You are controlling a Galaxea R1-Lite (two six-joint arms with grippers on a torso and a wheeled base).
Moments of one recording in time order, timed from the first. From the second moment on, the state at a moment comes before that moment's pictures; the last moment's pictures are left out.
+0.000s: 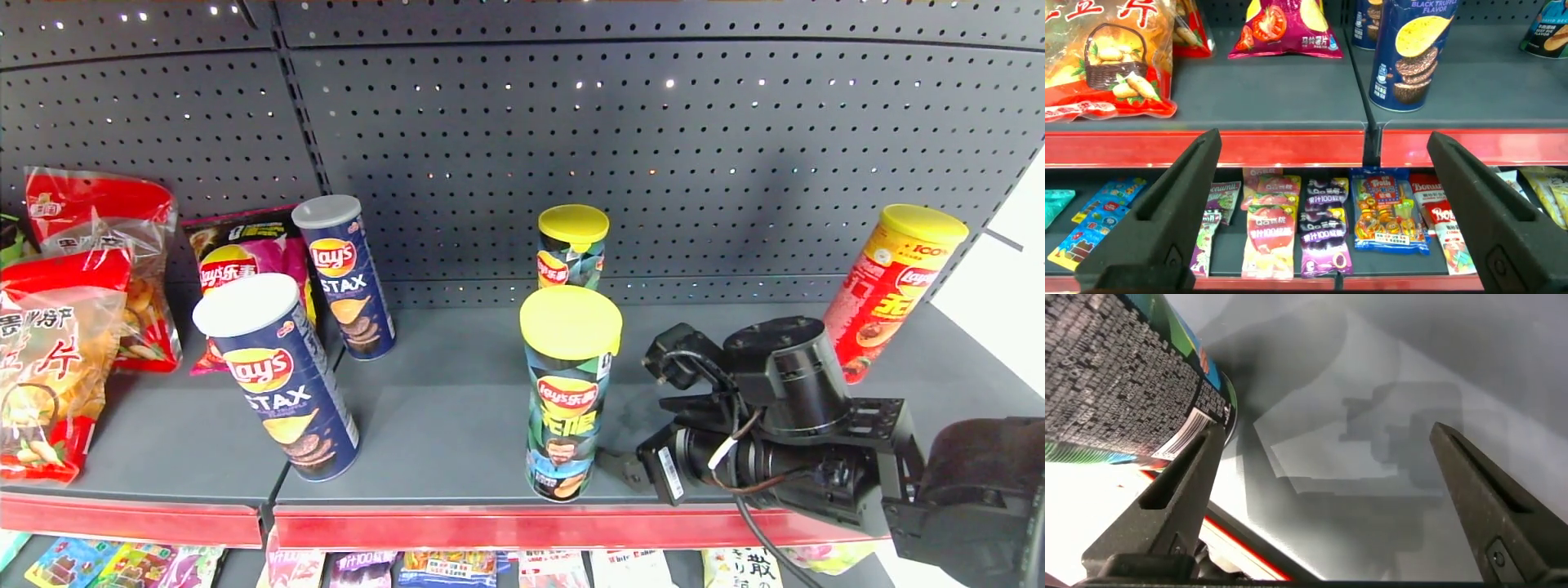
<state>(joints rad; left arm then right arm) 0.00 0.00 0.00 0.00 0.00 0.00 0.71 1.73 -0.68 -0.43 -0.13 0.02</state>
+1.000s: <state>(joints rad) 0.00 0.00 0.00 0.00 0.00 0.00 0.71 1.66 -0.64 -0.51 -0.20 0.03</state>
